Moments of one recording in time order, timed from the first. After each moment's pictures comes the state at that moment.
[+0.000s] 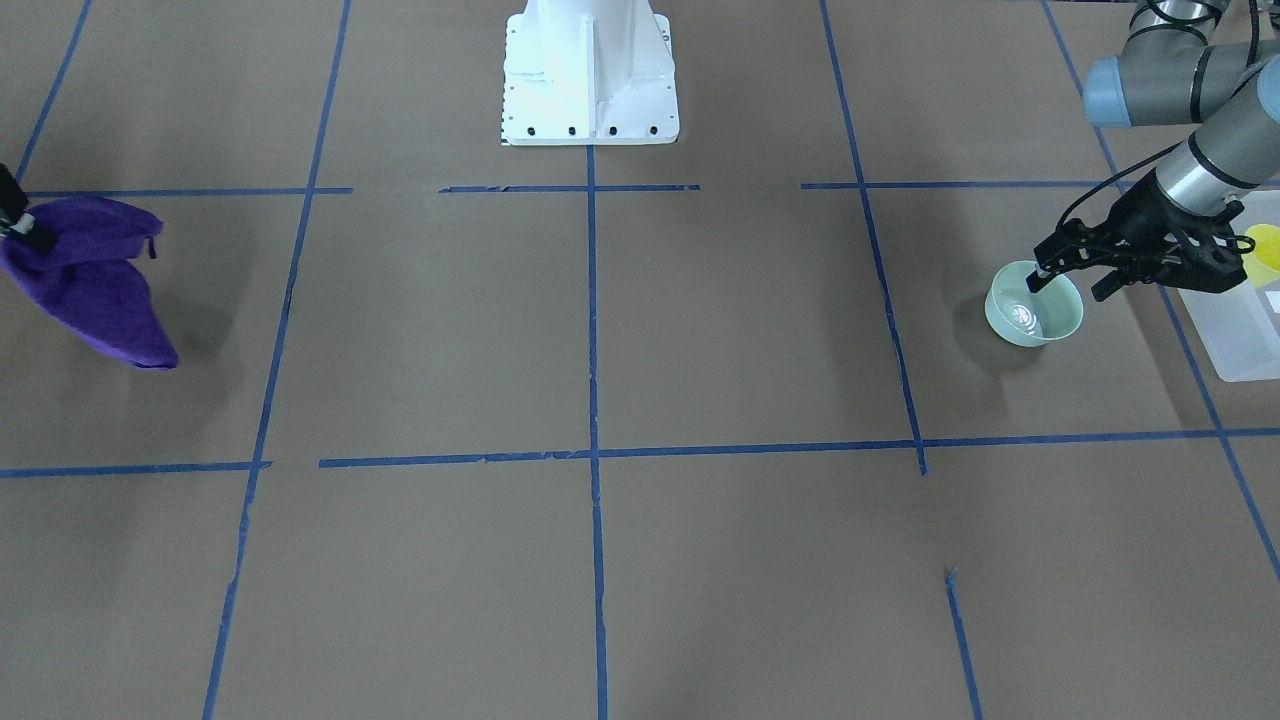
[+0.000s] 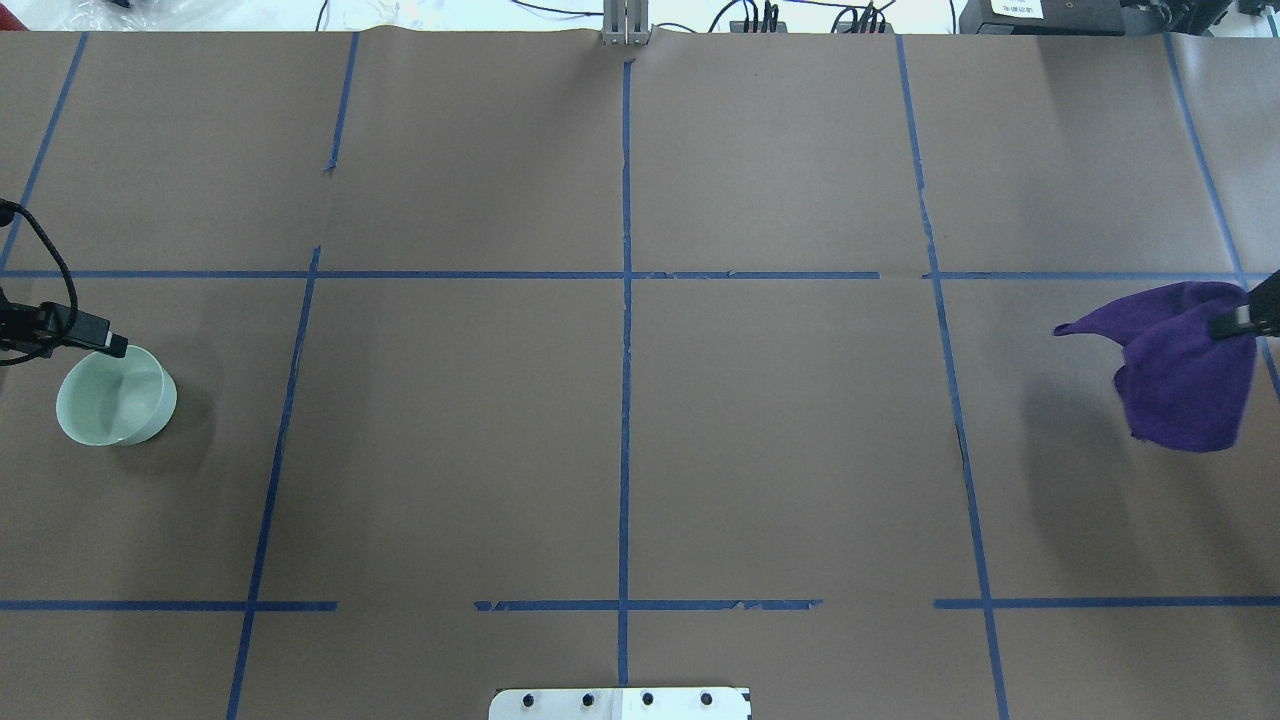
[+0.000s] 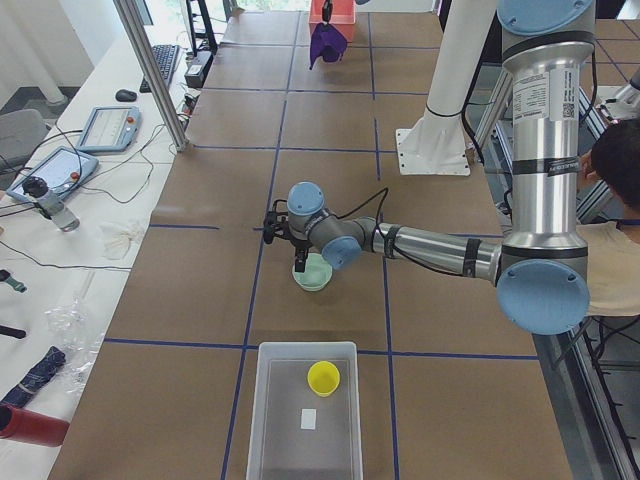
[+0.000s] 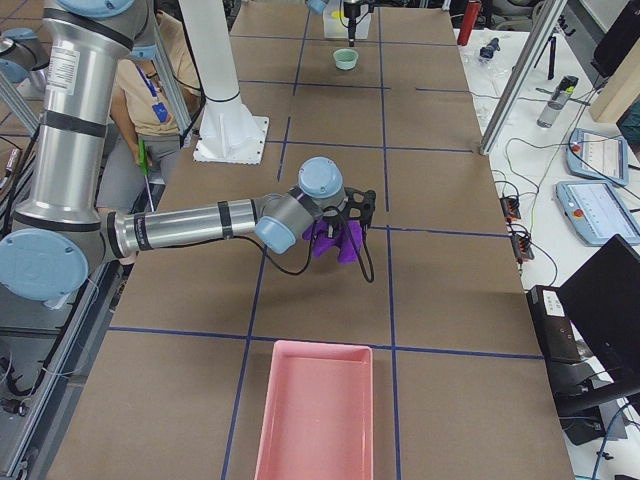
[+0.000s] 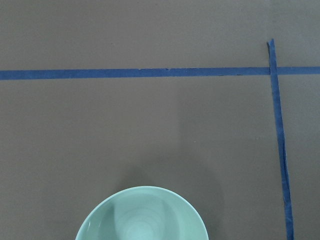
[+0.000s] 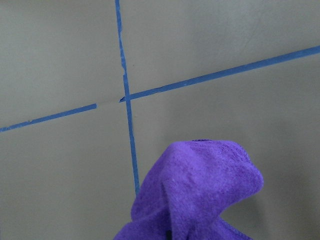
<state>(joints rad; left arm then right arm) -1.04 -1.49 -1.74 -2.21 -2.29 -0.80 1.32 -1.80 1.93 -0.91 2.54 0.94</state>
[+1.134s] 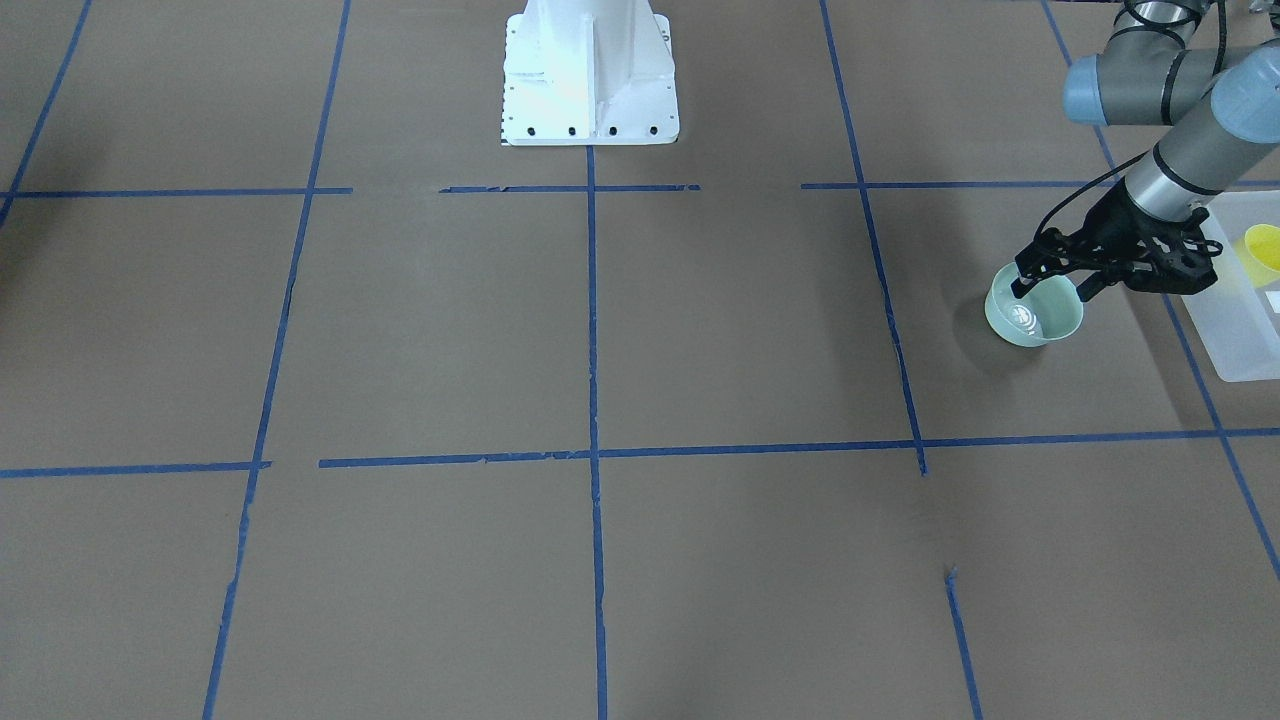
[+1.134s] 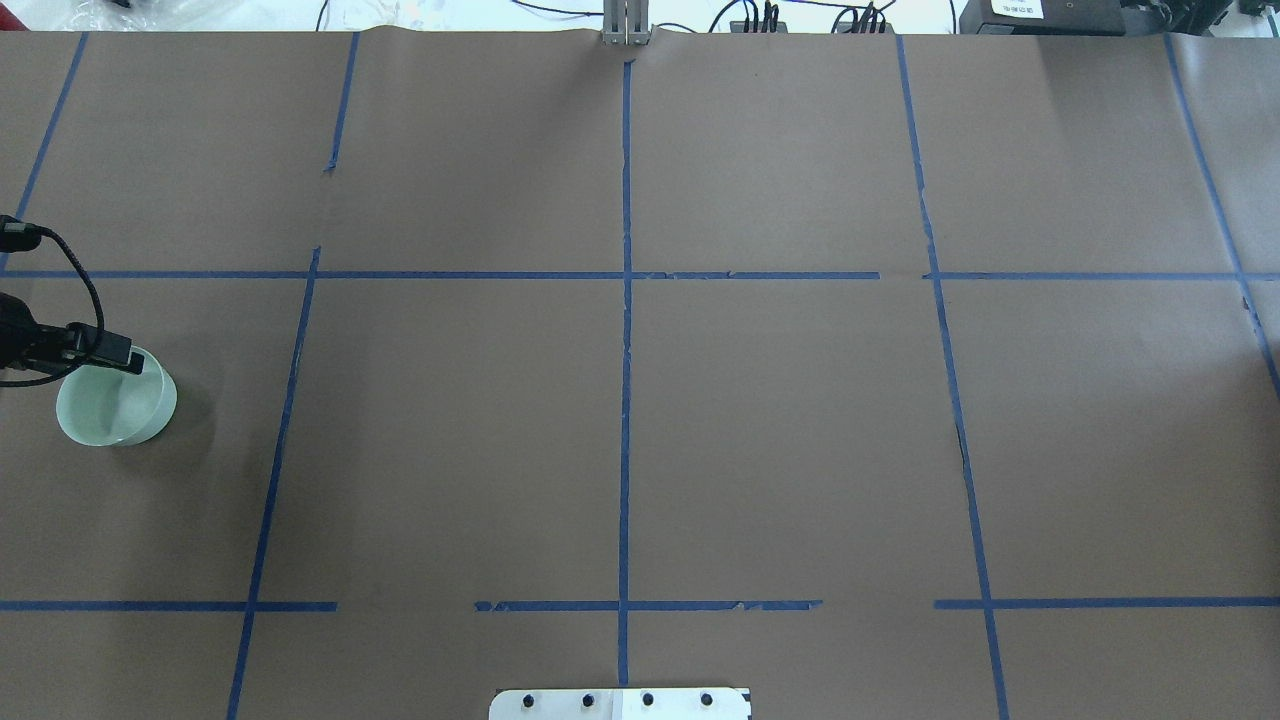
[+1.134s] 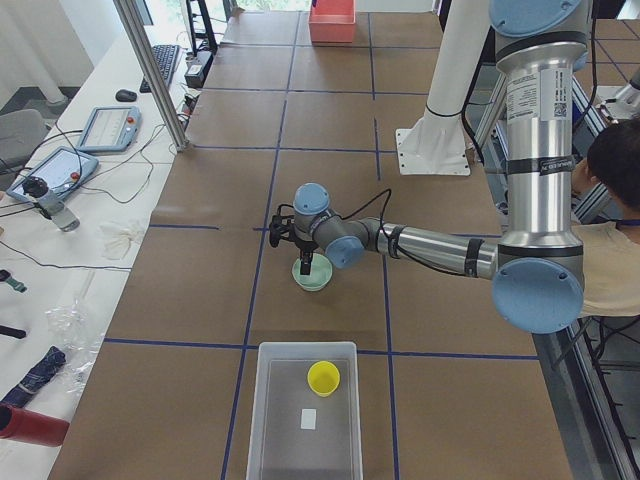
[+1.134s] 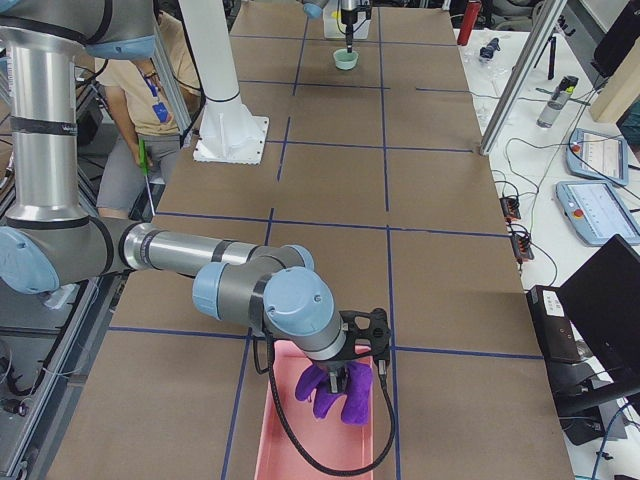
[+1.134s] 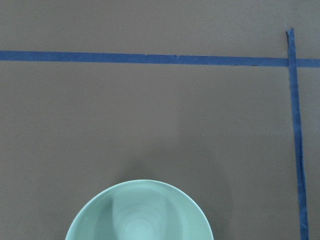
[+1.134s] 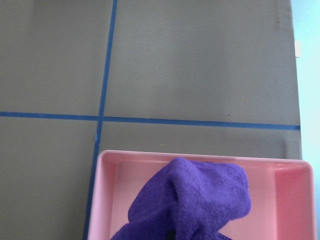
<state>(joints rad) -0.96 -1.48 -1.74 -2.21 -2.20 -0.88 1.95 -1.62 1.60 -1.60 2.34 -0.37</state>
